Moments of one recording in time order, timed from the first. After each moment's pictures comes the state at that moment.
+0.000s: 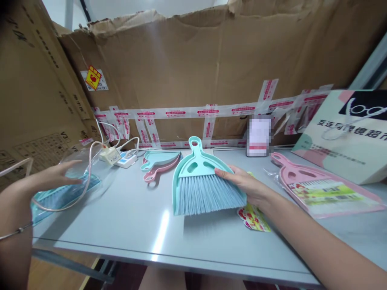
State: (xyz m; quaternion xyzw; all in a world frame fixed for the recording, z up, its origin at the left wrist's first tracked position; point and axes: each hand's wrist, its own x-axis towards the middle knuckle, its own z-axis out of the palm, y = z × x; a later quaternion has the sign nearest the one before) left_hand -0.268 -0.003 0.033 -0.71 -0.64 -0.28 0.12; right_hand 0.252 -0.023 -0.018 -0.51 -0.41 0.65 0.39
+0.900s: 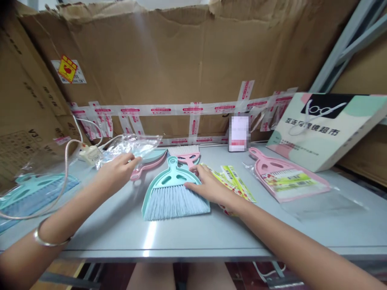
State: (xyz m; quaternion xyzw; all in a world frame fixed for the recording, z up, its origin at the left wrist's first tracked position) left_hand -0.042 -0.016 0.011 -0.83 -0.48 -0.05 0.28; right_hand 0.236 -0.027 -0.041 -0.57 -0.73 0.25 0.27
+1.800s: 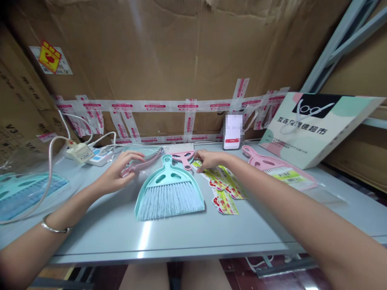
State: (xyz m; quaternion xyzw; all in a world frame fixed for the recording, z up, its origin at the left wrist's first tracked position) left_hand -0.040 0.007 -0.009 -0.89 -0.35 -0.28 -0.07; right_hand 0.282 0.070 -0.025 -0.56 -0.78 0.25 0.03
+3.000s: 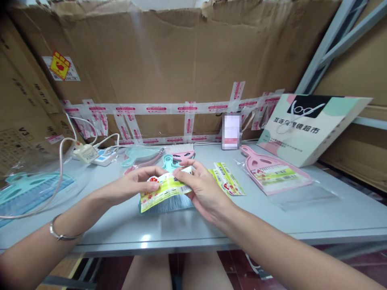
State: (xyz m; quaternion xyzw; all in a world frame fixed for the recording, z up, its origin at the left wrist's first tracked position) left_hand 0.008 -0.047 0.024 -0.72 -0.32 -0.20 -0.59; right_hand 0.196 -0.090 0.020 -0.41 -0.35 0.64 0.54
